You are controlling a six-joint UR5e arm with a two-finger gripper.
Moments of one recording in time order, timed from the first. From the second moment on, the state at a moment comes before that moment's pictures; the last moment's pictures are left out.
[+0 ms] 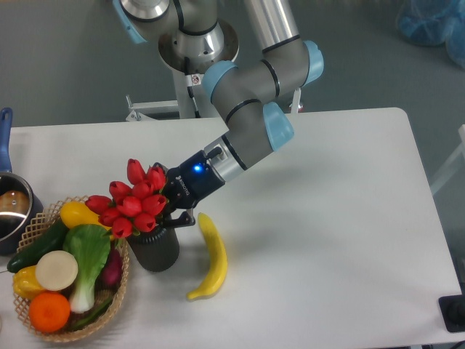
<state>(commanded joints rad) 2.51 -1.87 -1.92 -0.94 0.32 1.50</state>
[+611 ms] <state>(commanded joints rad) 2.53 -1.82 -1.92 -0.94 0.22 1.40</state>
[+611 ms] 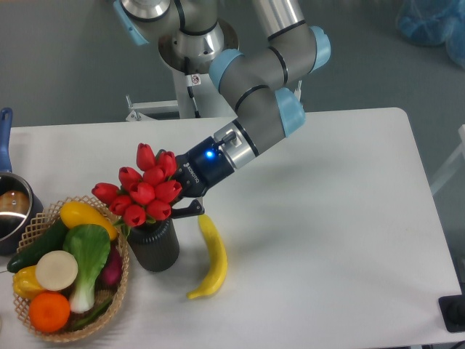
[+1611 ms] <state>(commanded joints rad) 2.53 -1.77 -1.85 -0.95 0.18 1.23</state>
